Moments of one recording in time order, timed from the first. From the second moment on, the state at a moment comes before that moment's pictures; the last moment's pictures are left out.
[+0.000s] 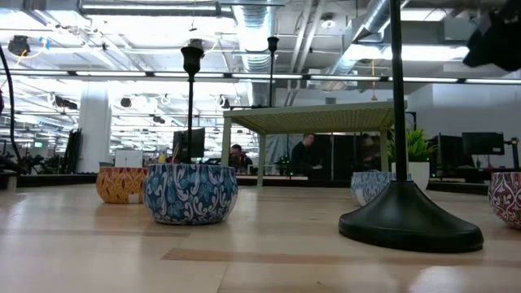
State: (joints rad) left arm -0.30 1.01 1.68 -0.67 -0.48 -0.07; right arm 0.84 1.17 0.72 -0.42 0.61 0.94
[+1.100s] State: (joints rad) left arm -0.30 1.01 1.68 -0.67 -0.45 -0.09; right arm 0.66 1.68 0.74 0.41 0.47 0.46
